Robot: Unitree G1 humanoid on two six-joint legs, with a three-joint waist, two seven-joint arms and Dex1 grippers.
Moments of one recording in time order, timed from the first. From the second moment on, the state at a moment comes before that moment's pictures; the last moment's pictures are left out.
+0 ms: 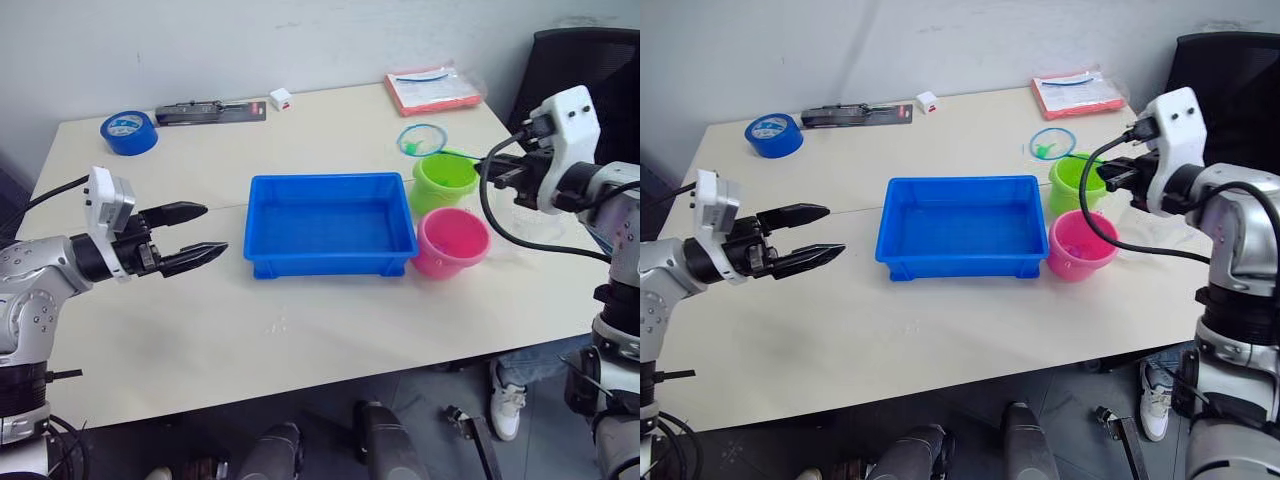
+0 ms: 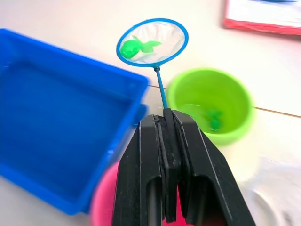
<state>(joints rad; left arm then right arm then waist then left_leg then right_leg) -0.35 0.86 0.31 -0.10 -0.69 0.58 -1.00 -0.83 -0.70 -0.24 -0.15 0.17 1.20 0.75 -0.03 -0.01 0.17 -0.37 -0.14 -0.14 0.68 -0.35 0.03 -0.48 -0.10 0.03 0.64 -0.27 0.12</state>
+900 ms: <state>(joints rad) -0.42 0.83 0.25 -0.06 -0.66 0.55 -1.02 -0.66 -0.95 0.17 -0.07 -0.26 0.55 0.53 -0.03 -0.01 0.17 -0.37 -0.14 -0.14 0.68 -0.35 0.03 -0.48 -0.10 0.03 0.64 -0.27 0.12</state>
